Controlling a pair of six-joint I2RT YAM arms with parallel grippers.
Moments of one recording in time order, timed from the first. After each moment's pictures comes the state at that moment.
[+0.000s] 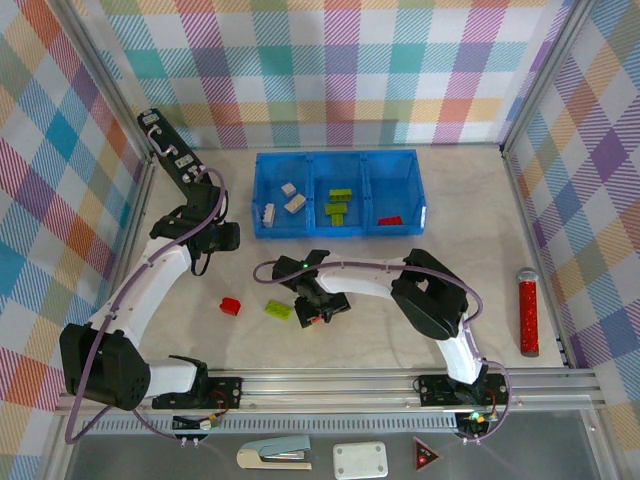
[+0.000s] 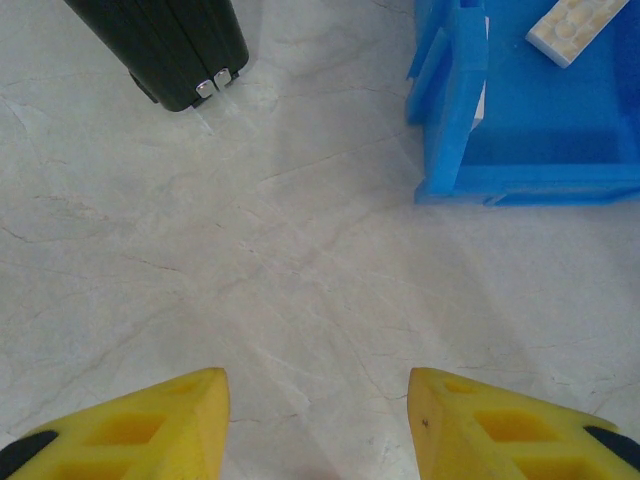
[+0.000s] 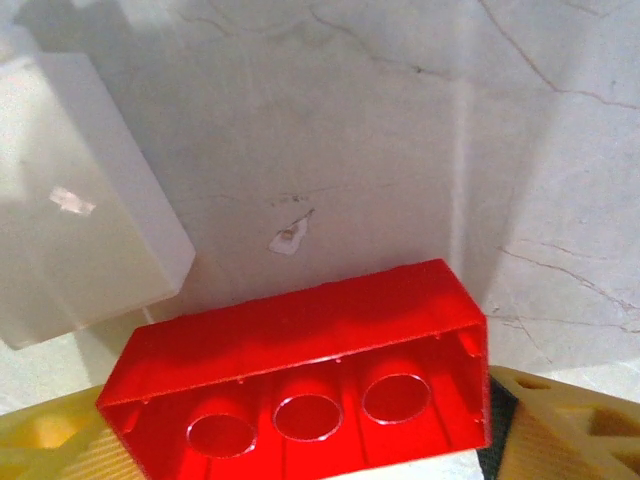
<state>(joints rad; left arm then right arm) -0.23 1.29 1.10 -0.80 -0.17 -0.21 1.09 2.03 1.45 -1.00 0.07 0.69</state>
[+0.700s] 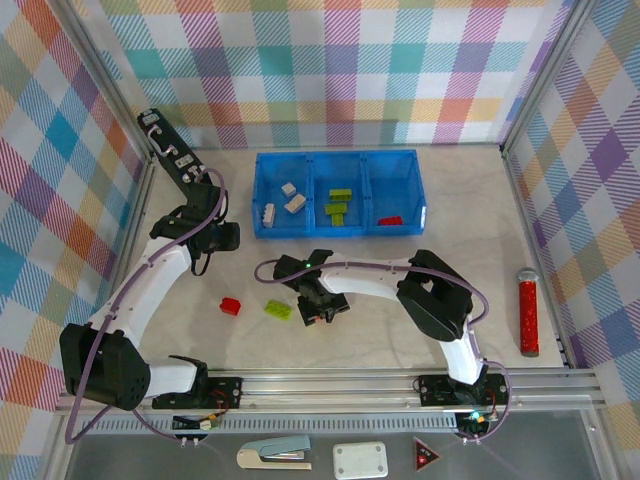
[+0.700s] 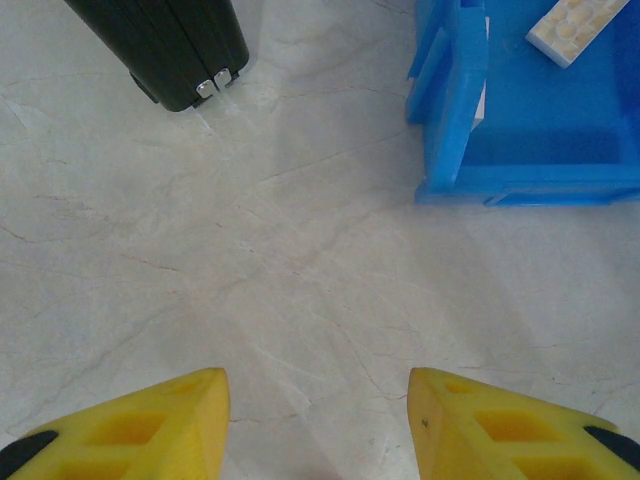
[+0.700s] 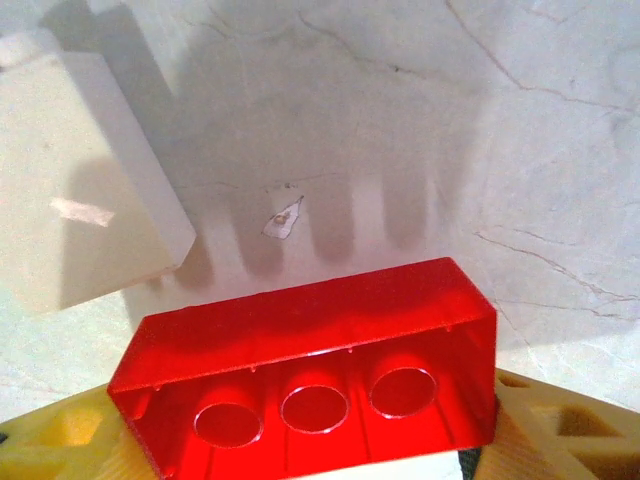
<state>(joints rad) -0.23 1.29 1.10 -0.80 -0.17 -0.21 1.09 1.99 1.43 -1.00 0.08 0.69</state>
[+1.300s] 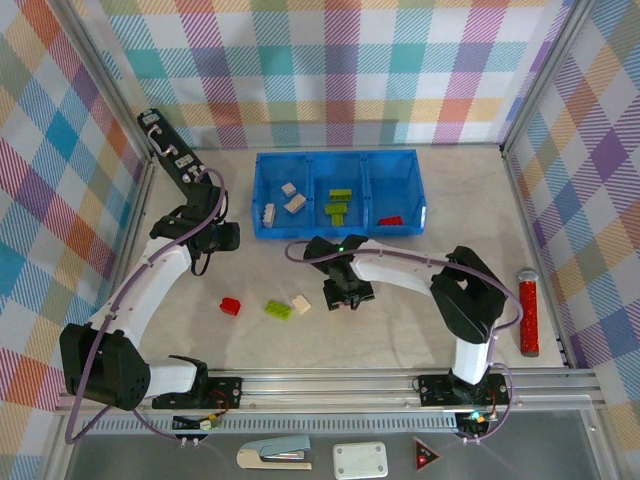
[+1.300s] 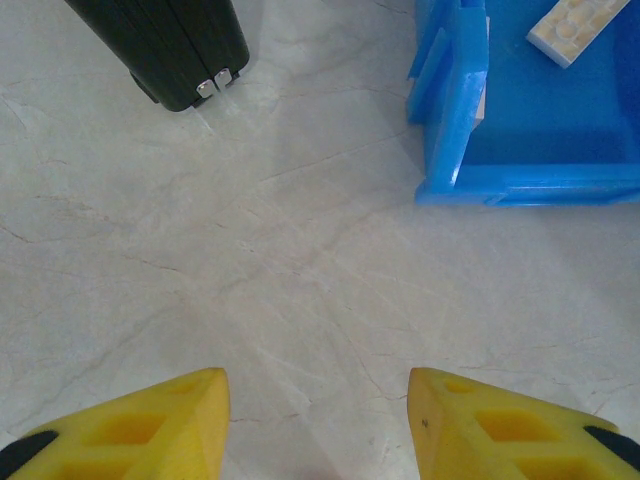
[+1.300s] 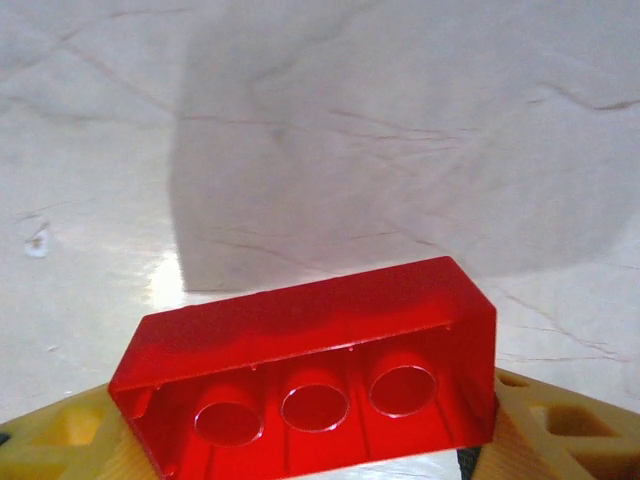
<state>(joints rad) -0.23 1.29 1.10 -0.80 -0.17 -0.21 0.93 1.82 1.27 -0.99 0.10 0.66</state>
